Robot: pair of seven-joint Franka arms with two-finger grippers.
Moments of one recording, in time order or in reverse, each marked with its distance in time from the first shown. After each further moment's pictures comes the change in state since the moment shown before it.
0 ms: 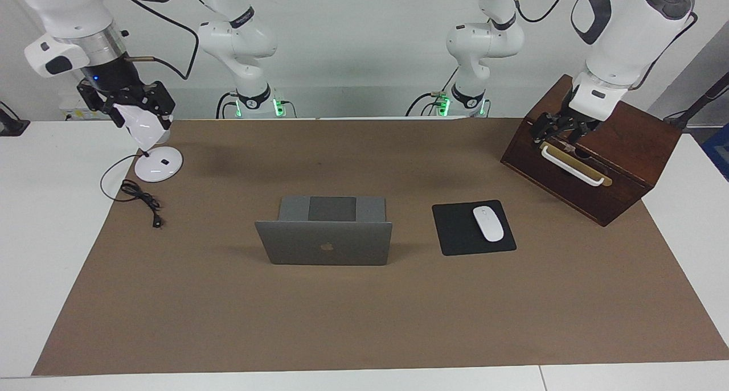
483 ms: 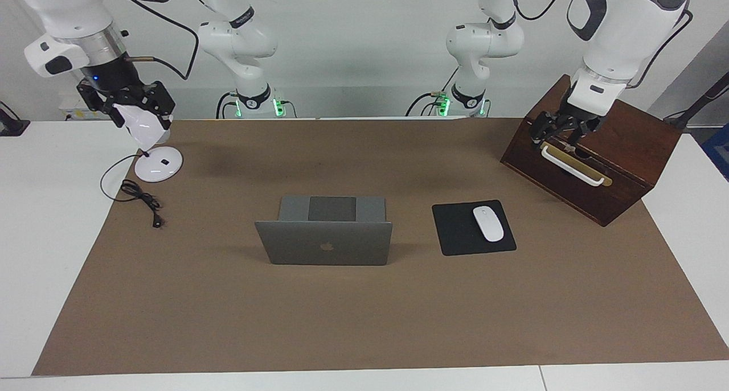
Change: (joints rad) left arm -0.003 -0.029 -0.008 -0.054 0.000 0.085 0.000; right arm 0.000 0.000 0.000 0.000 0.000 0.004 0.000
